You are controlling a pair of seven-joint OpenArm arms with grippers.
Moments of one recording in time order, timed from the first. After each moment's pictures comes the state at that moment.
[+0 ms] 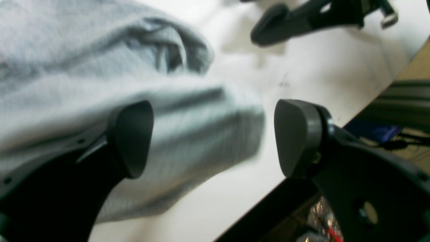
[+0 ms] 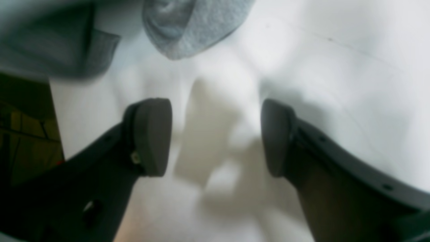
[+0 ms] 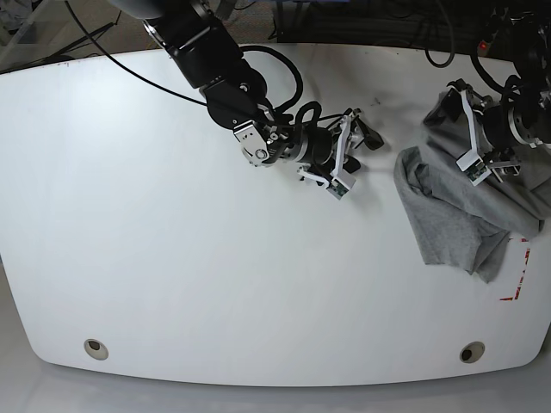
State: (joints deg) left arm 14.0 -34.9 -18.8 114.8 -53.3 -42.8 78.0; right arm 11.1 -2.5 -32.8 66.0 26.2 26.6 -34.5
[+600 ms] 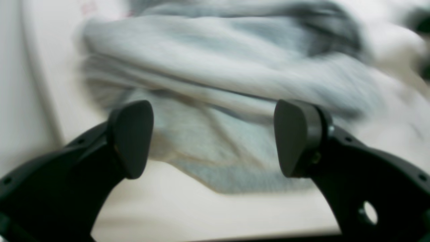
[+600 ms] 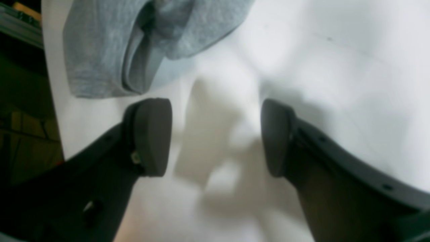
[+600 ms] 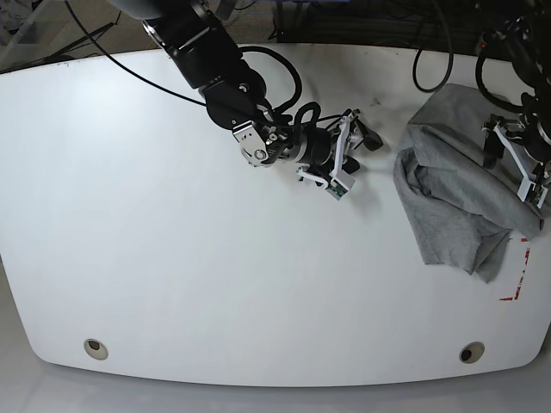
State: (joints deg) left arm 3.2 -19.8 -37.5 114.2 -27.6 -42.8 77.8; right arm 11.1 -2.4 -32.8 66.0 26.3 26.6 -34.5
